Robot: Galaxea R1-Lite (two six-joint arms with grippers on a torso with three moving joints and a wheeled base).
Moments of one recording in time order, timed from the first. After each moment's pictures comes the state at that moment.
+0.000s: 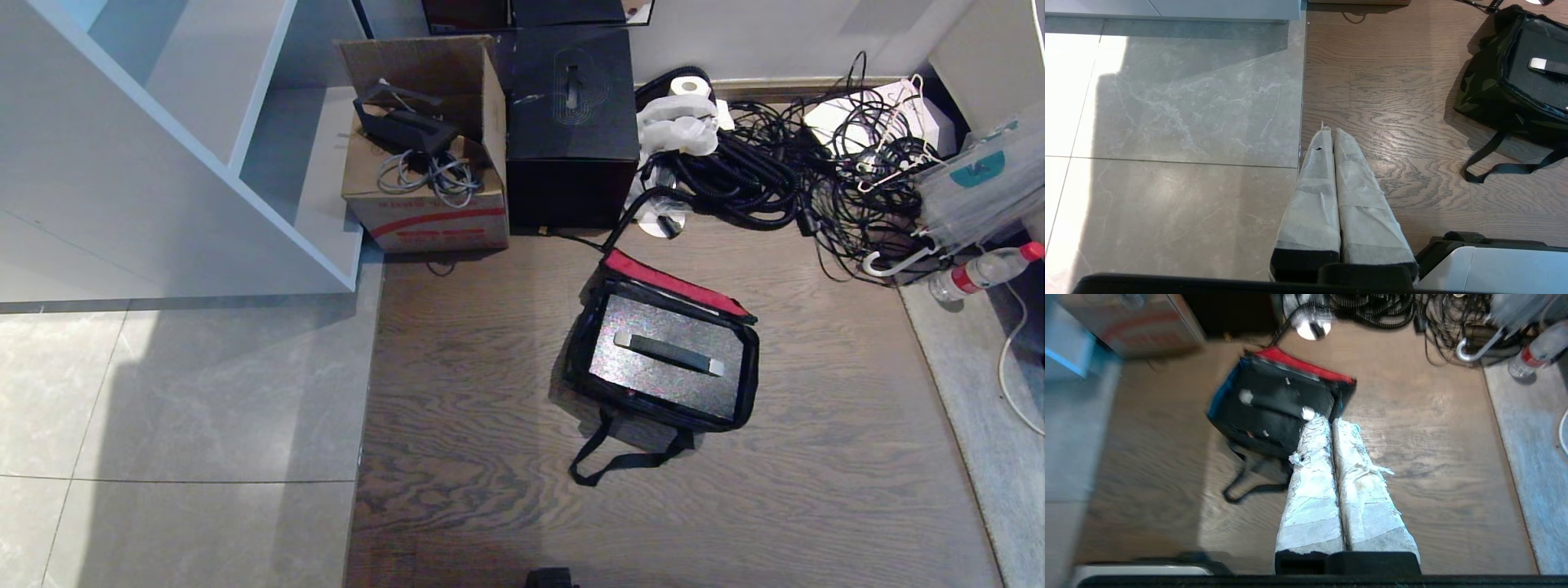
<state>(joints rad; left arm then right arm) 0.00 0.00 0.00 0.01 0.01 -0.01 0.01 0.00 -0.25 0.10 0.01 0.03</state>
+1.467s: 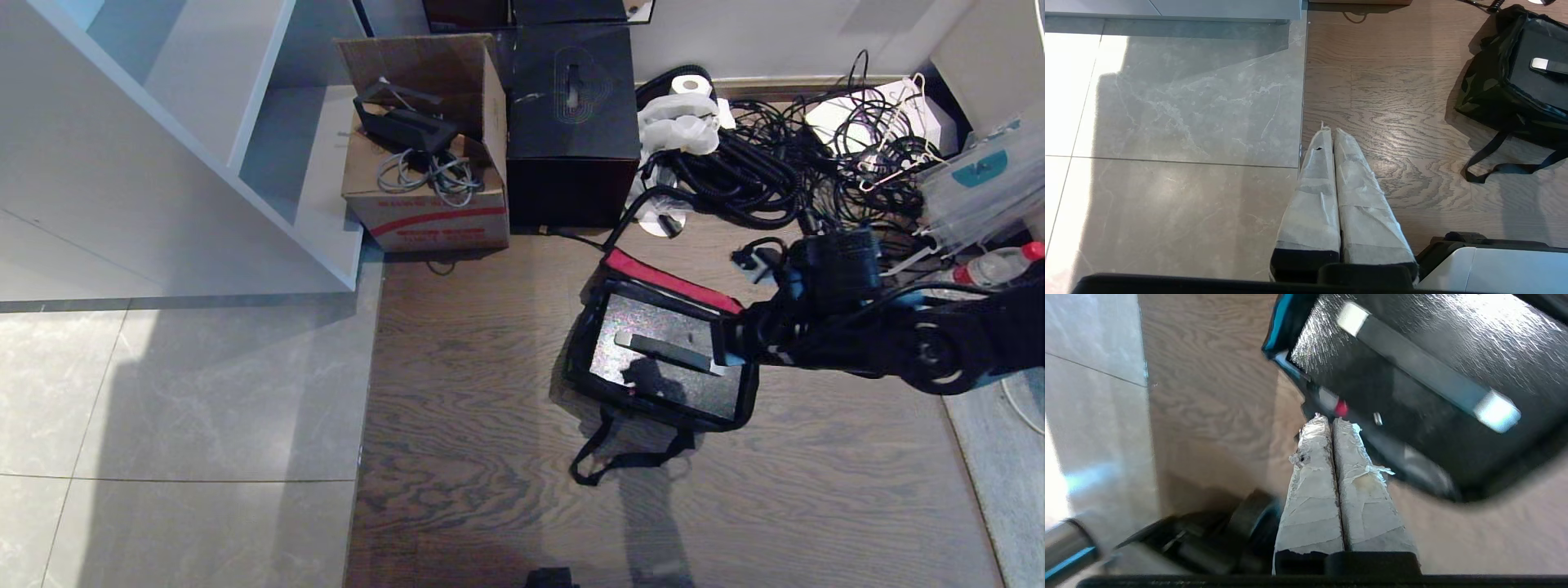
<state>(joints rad) 0.00 0.00 0.00 0.00 0.01 -0.01 0.24 1.91 -1.02 -0.36 0.23 0.06</state>
